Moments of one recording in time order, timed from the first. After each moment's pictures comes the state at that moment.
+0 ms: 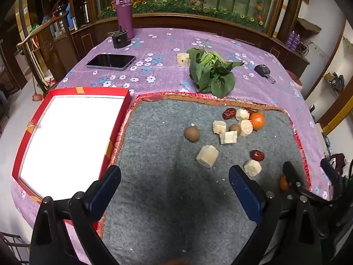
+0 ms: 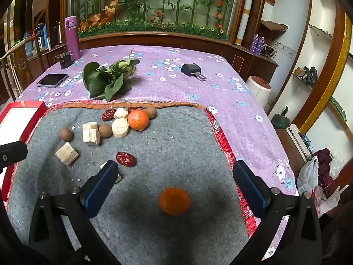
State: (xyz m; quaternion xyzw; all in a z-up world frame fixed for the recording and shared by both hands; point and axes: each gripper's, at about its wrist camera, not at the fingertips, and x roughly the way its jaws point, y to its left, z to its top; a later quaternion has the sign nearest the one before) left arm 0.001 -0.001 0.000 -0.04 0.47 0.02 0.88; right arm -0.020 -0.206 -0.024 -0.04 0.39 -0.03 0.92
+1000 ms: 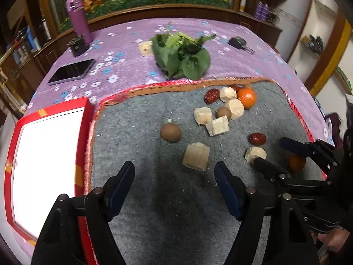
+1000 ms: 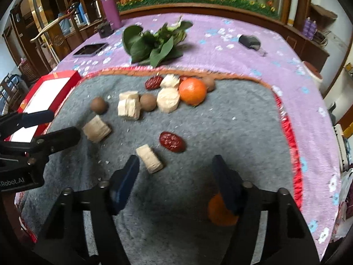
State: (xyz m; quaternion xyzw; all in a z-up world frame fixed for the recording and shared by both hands) left arm 0.030 -0.019 -0.038 0.04 0.50 -0.09 0.86; right arm 0.008 -0.183 -0.066 -0.01 0.49 0.14 0.86
